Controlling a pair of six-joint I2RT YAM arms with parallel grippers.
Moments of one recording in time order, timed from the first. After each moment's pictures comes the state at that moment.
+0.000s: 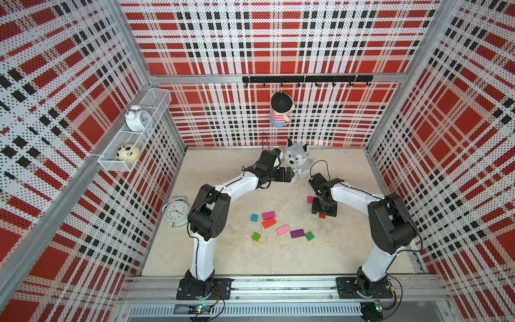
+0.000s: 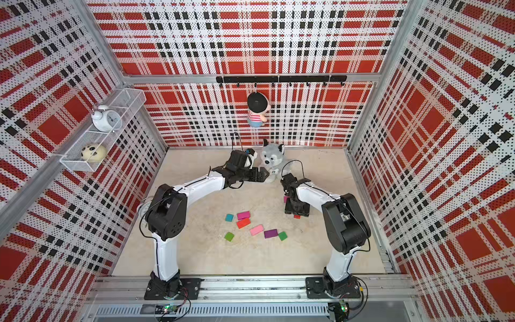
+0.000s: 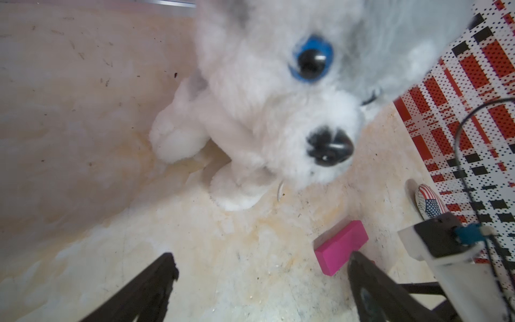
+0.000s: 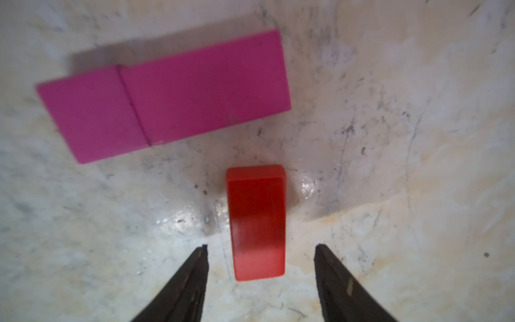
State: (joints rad) left arm -0.55 2.03 1.53 -0.19 0.24 -0.37; right arm 0.42 1.75 1.15 -0.85 0.18 0.65
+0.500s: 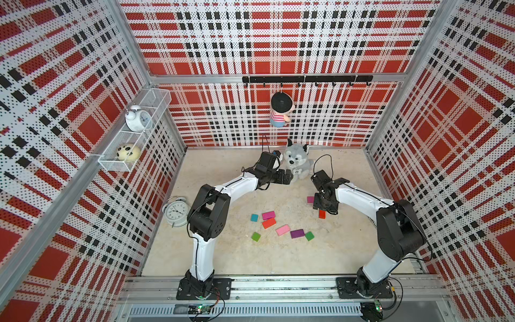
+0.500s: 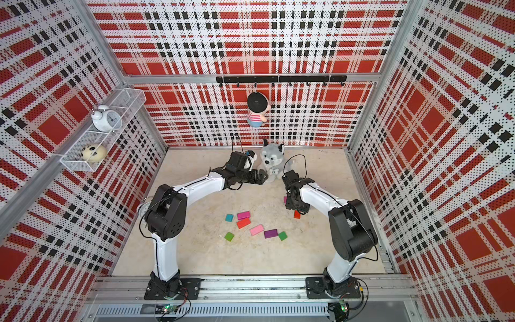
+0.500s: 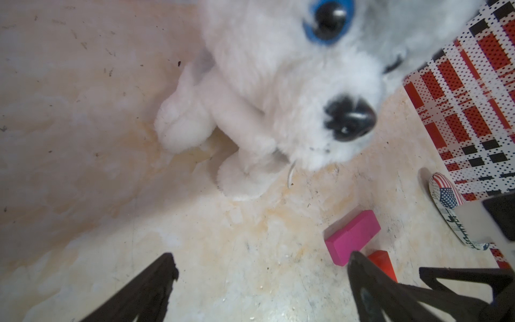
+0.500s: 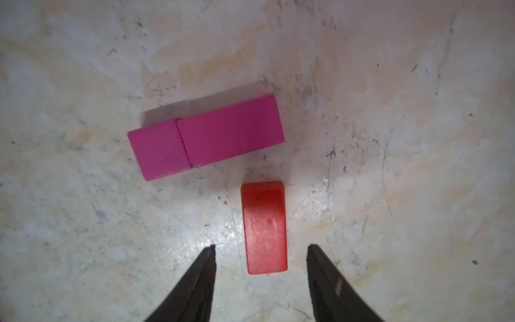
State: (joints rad) left arm -0.54 2.02 1.52 -0.21 0.24 -0.34; right arm 0.41 1.69 1.11 -0.78 0.20 0.66
